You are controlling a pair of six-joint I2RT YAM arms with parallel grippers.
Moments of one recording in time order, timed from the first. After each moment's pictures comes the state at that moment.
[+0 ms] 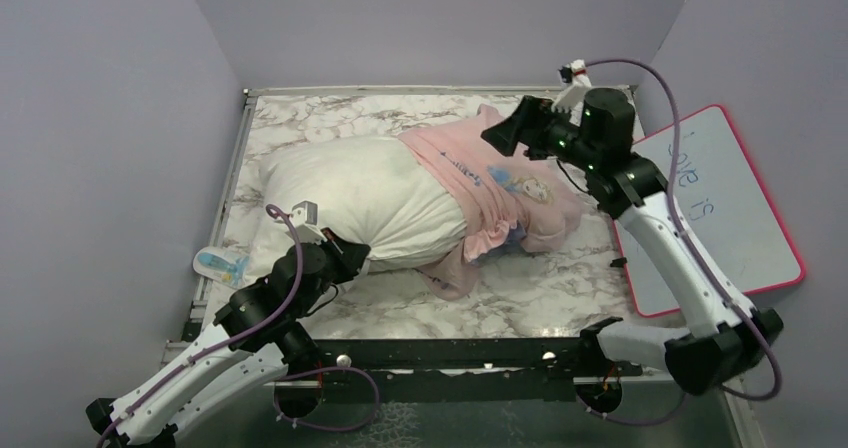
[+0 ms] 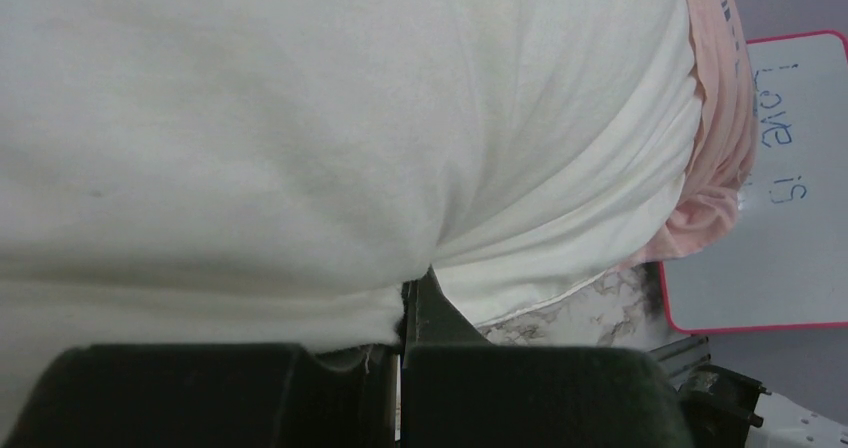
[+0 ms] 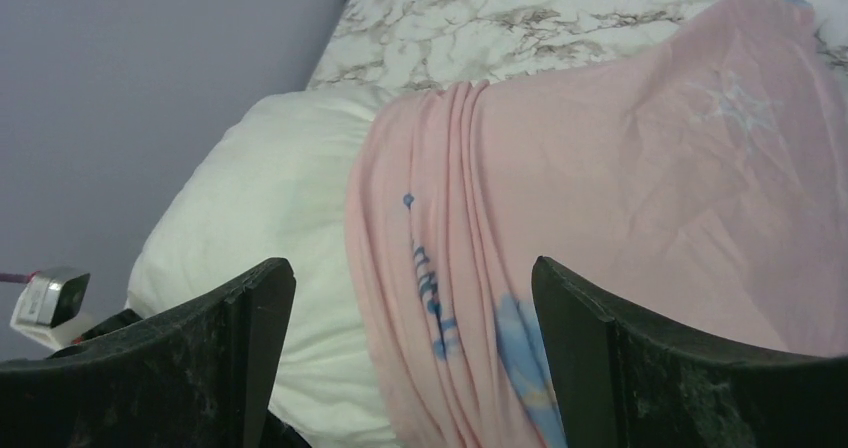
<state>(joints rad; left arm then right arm) -0.85 0.41 0.56 -0.56 -0.40 -0.93 0.38 1.11 1.25 -0.36 -0.27 0.47</state>
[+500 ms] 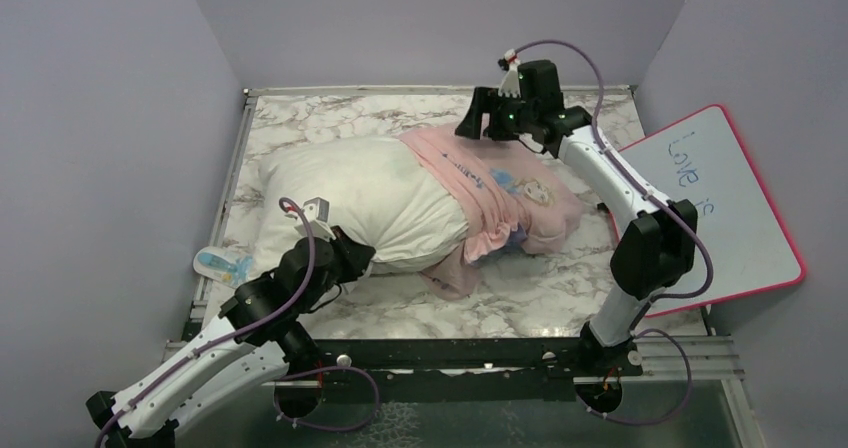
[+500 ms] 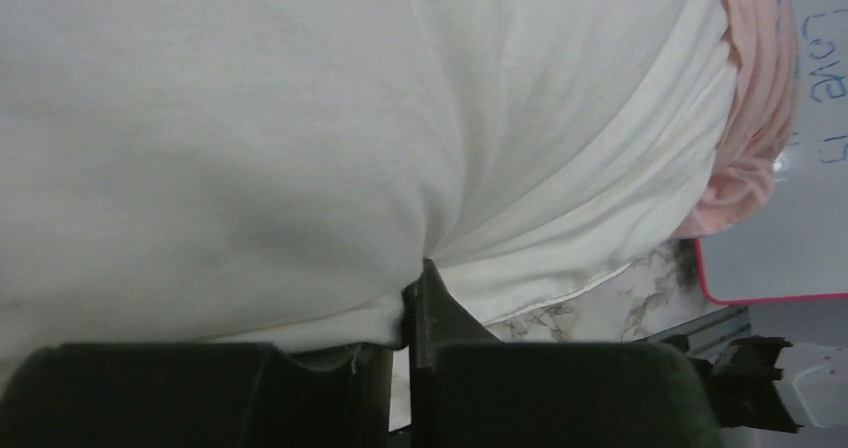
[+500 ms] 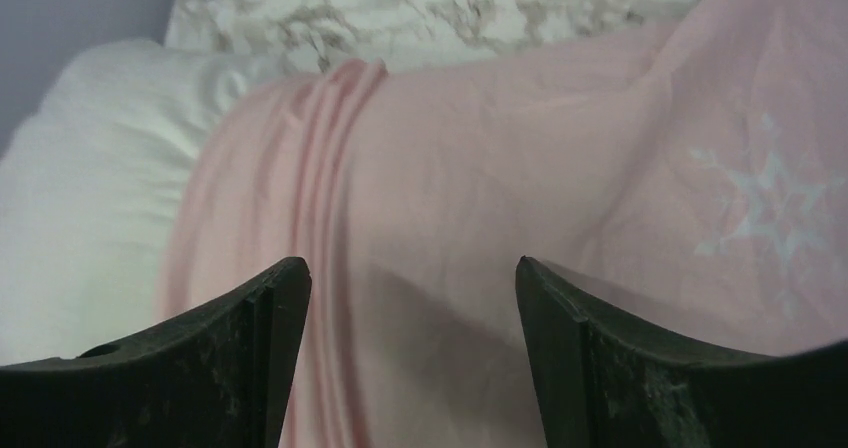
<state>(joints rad) -0.85 0.47 0.57 -0.56 -0.36 -0.89 0.39 1.73 1.68 -0.46 -0.31 0.36</state>
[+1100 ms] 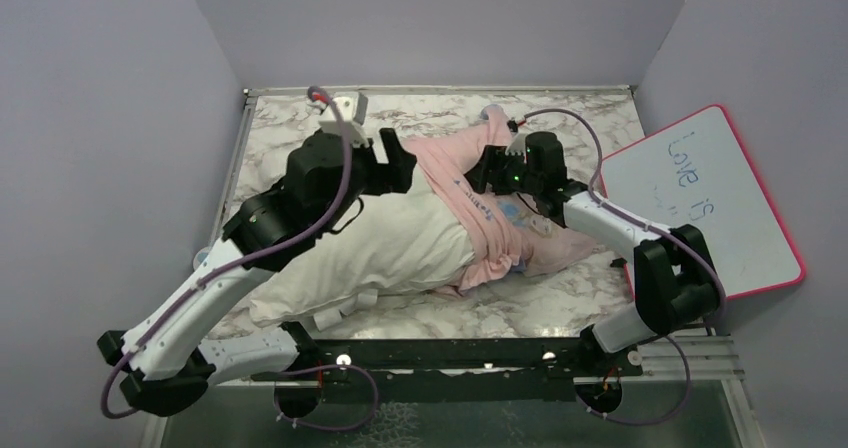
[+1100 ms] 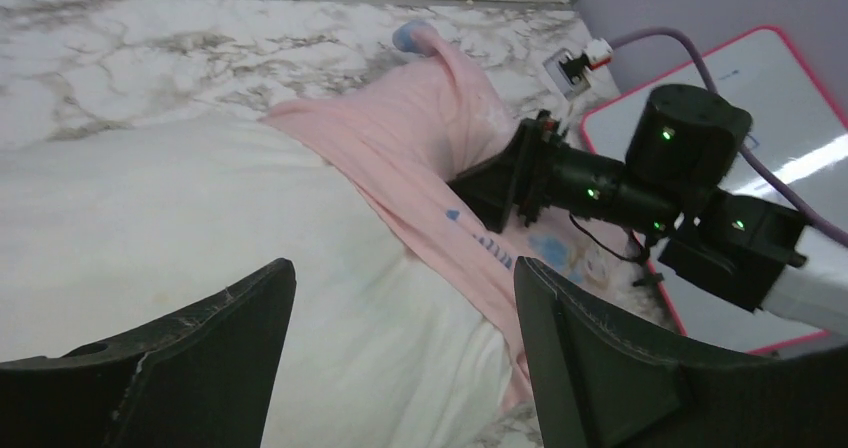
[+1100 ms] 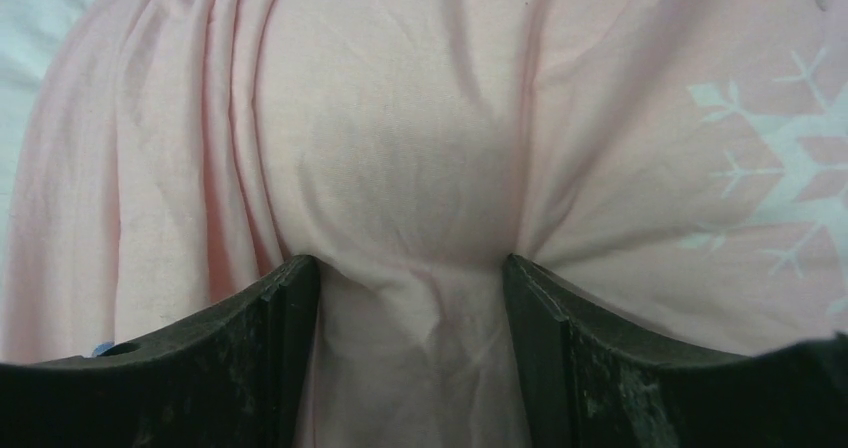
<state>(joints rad) -0.85 0.97 1.34 -0.64 -0.36 -0.52 0.41 1.54 0.94 0.07 -0.33 0.41</state>
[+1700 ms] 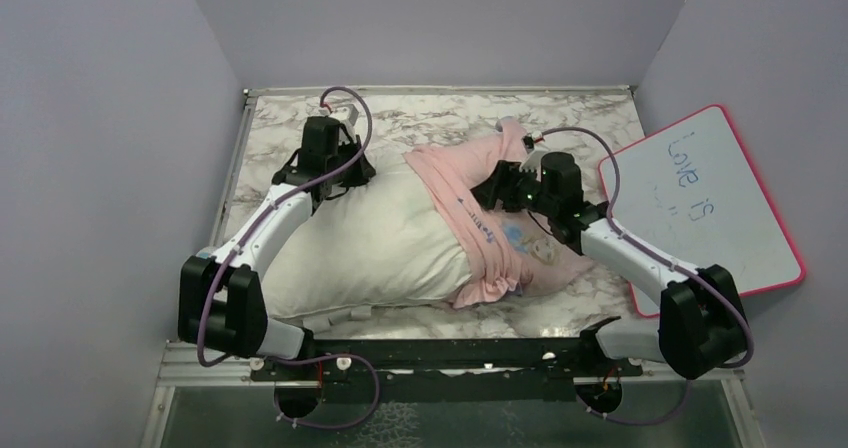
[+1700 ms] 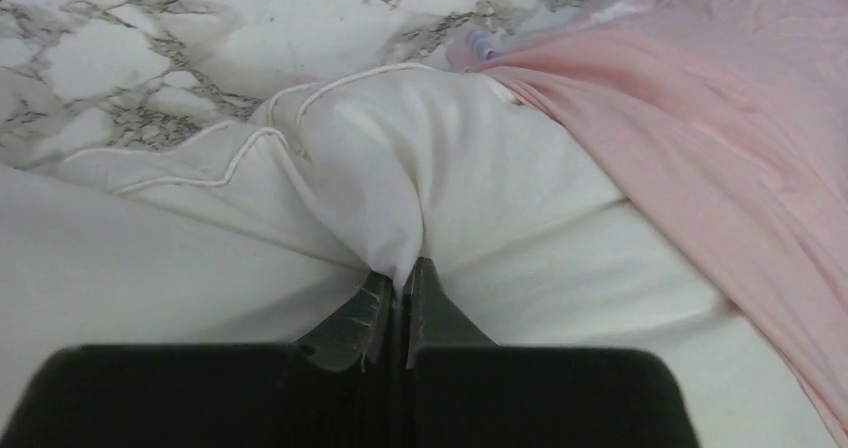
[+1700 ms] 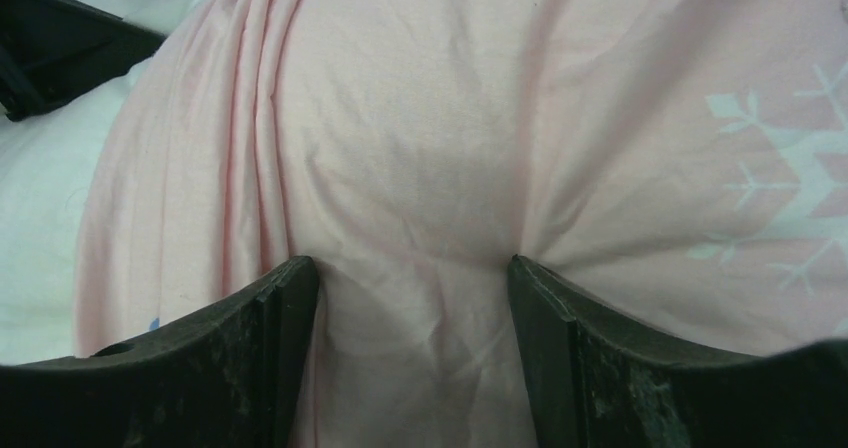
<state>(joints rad) -0.26 1.45 1.11 -0.33 0.18 -0.34 0.41 1.32 0.70 0.22 -0.32 0.51</state>
